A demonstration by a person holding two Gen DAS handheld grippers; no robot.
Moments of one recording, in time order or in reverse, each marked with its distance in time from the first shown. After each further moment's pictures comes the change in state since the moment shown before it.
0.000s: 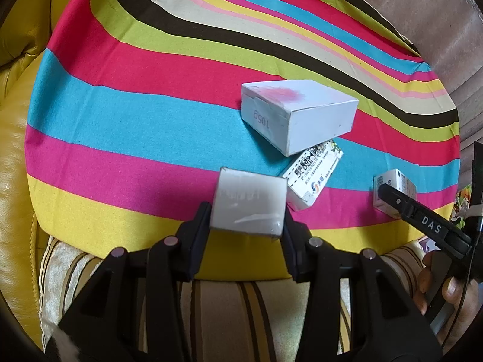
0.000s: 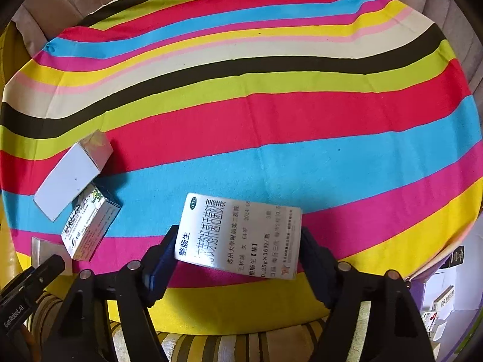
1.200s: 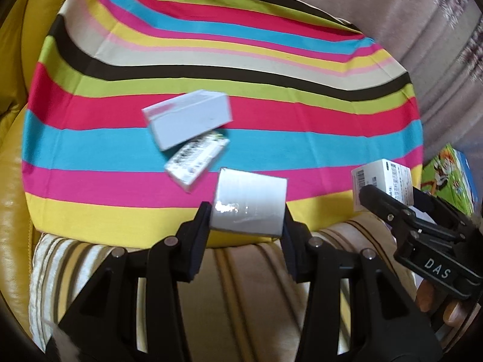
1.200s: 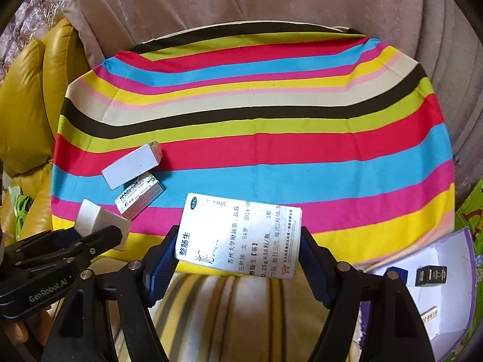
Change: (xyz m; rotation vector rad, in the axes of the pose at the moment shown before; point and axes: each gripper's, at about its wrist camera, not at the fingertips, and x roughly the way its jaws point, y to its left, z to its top) left arm -0.054 -0.102 -0.041 0.202 -0.080 -0.065; right arm -0.102 -0.031 -0.047 -0.111 -0.189 0.105
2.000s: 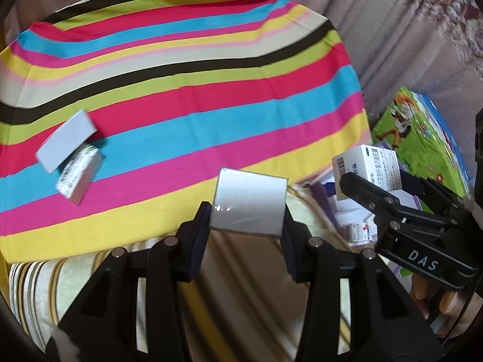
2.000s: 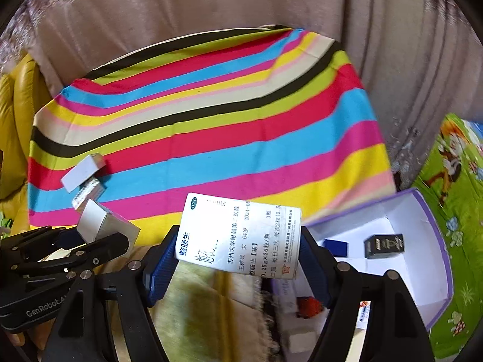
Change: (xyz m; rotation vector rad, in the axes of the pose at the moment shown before) left arm 0.017 -0.129 -0.016 0.252 0.067 -0.143; right arm -0.053 -0.102 -0.041 0.134 -0.043 -0.137
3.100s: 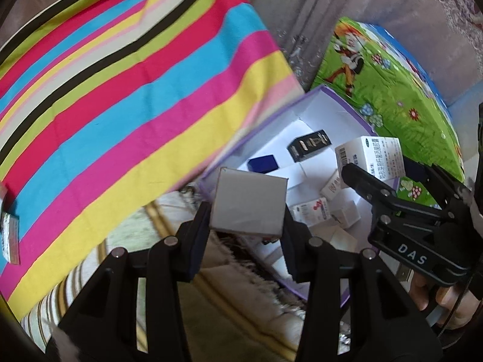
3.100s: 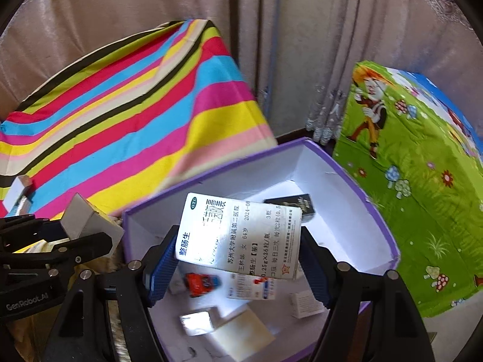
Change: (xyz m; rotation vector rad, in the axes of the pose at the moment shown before) left arm 0.068 -0.146 0.011 0.281 0.172 -0.120; right arm -0.026 -0.137 -0.049 0.202 0.019 -0.242
